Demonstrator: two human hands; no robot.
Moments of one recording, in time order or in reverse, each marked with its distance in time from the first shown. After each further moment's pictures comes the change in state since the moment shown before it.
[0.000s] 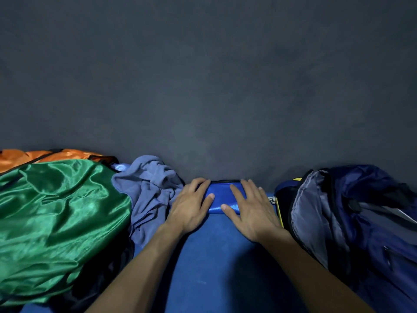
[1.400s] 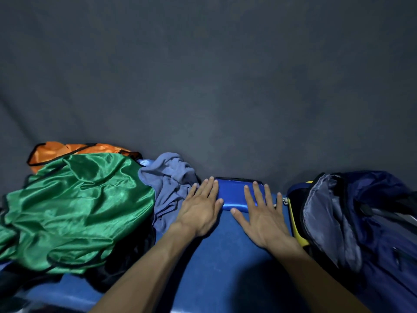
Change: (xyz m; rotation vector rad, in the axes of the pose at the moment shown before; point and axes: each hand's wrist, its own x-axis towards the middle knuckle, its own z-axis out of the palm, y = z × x) left_hand -0.033 0.017 -0.030 0.308 -0.181 -0.024; right_hand -0.017 -0.015 0.011 -0.034 -0.015 0.071
